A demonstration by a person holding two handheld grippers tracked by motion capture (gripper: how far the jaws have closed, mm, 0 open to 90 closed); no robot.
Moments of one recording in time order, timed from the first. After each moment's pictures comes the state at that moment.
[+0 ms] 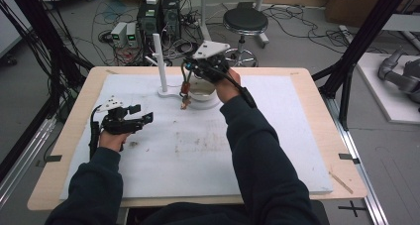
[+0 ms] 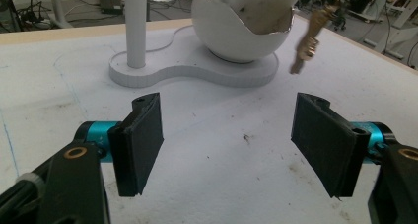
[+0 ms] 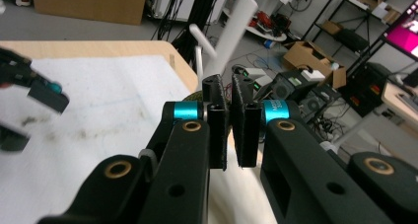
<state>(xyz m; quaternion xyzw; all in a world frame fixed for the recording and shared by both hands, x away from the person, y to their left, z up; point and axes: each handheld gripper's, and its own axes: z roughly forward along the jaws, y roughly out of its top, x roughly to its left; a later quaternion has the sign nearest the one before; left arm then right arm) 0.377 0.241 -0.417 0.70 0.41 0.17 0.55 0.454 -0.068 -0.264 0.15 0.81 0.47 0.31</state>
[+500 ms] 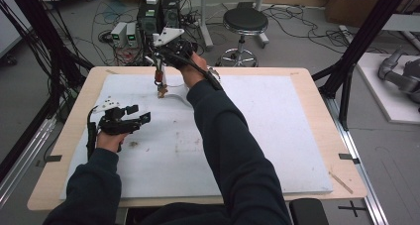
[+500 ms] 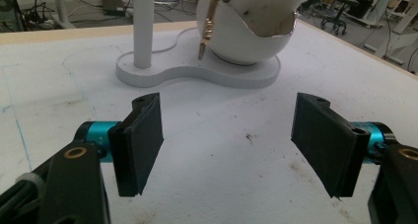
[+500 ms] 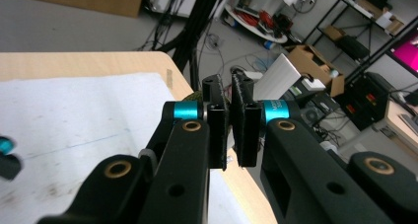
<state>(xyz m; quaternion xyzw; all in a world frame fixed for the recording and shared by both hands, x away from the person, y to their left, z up) 0.374 0.247 -0.417 0.70 0.42 0.17 0.56 0.492 0.021 -0.257 0.13 0.83 0.44 0.33</state>
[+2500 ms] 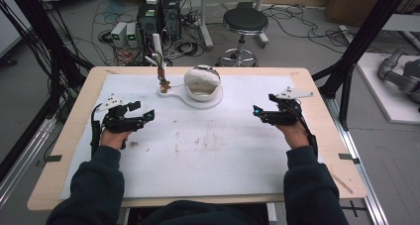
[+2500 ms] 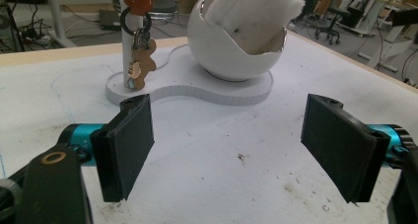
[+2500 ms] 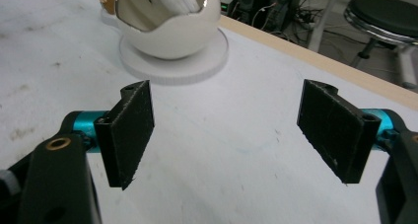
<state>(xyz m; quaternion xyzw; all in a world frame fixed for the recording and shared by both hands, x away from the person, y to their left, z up) 0.379 0.237 -0.412 0.69 0.40 0.18 0.58 0.389 -0.284 -0.368 0.37 0.78 0.44 0.25</state>
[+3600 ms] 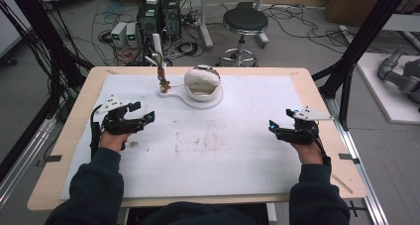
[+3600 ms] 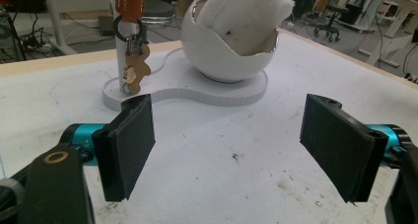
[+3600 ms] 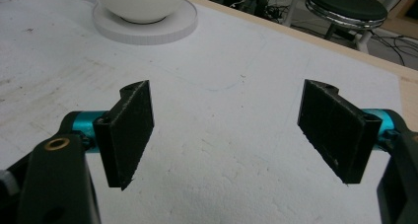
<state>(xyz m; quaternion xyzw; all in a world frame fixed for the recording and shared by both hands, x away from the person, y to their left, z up) 0.371 0.234 -0.409 0.70 0.39 0.19 0.57 0.346 -0.320 -0.390 0.40 0.76 0.43 0.29</state>
